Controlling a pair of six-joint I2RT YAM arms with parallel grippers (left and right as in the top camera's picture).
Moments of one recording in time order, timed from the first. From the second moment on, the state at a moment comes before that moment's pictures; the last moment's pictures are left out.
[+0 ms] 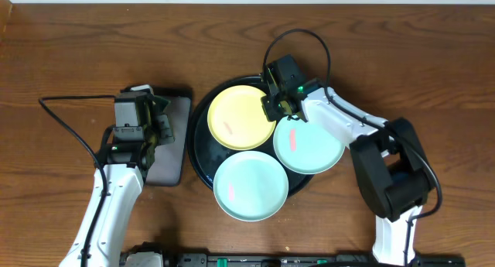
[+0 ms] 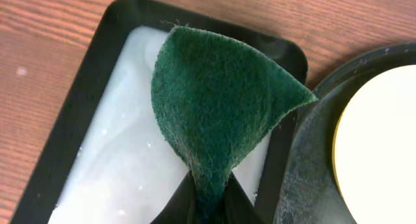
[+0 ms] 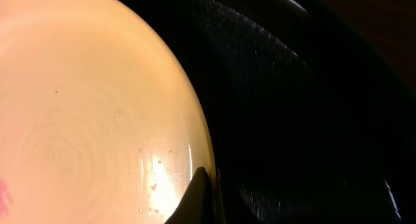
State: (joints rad) left arm 0.03 1.24 0.76 -0.43 -0.06 -0.18; right arm 0.52 2.07 1.40 -0.45 -0.08 0.15
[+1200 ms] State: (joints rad) left arm 0.03 1.25 0.92 -0.64 -0.04 -0.17; right arm 0.54 2.04 1.40 -0.44 -0.06 0.17
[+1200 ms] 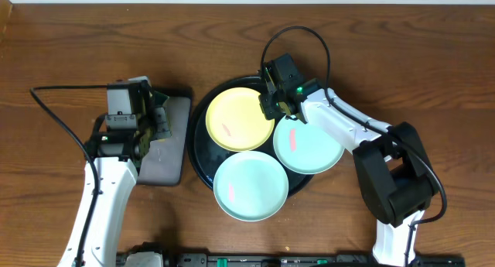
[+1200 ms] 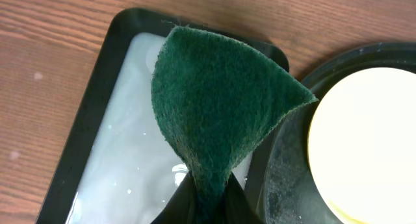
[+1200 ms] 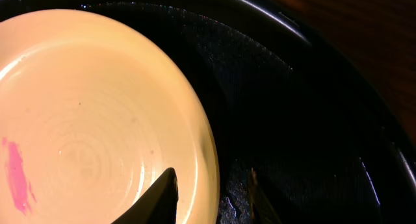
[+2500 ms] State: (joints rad) left arm 0.03 1.40 0.93 -0.56 -0.04 -0.17; right arm 0.54 2.04 1.40 -0.44 -0.06 0.16
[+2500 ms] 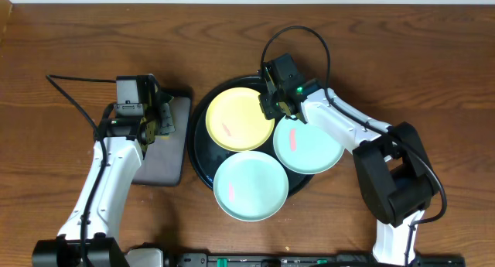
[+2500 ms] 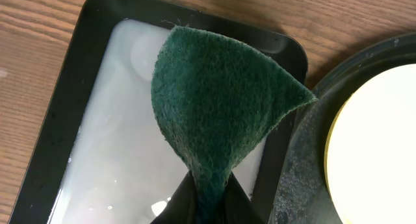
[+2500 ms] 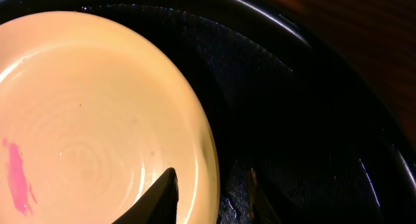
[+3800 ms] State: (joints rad) left arm -0.27 1.57 0.93 -0.36 0.11 -0.66; right arm 0.54 2.04 1.27 -0.23 -0.06 0.17
